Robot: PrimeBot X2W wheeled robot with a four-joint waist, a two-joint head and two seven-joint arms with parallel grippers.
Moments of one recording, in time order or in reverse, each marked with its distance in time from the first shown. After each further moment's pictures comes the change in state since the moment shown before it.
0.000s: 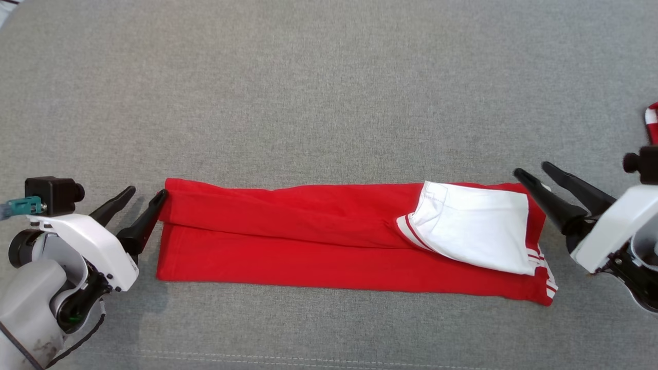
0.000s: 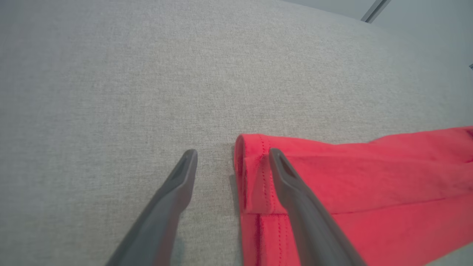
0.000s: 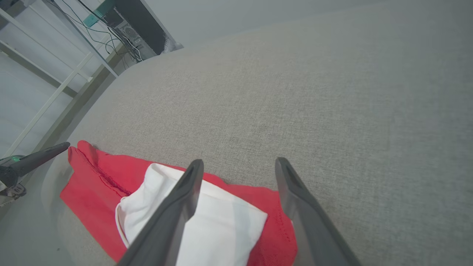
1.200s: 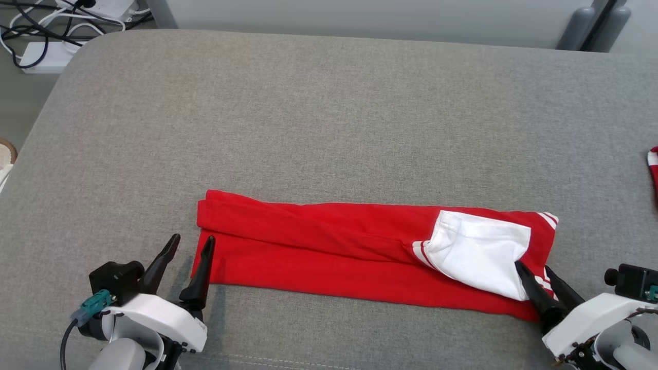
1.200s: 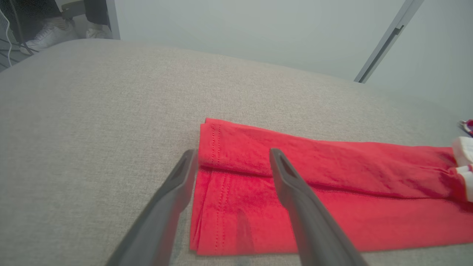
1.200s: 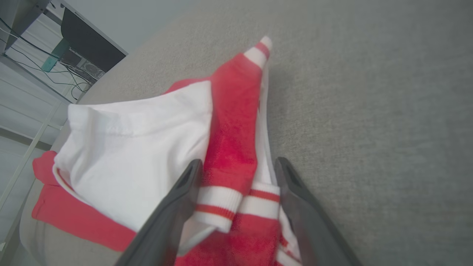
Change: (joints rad) left arm 0.566 -0.442 0.967 -0.082 0.869 0.002 -0.016; right arm 0.507 0.316 -0.461 0.272 -0.205 0.000 -0.047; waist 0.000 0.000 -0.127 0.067
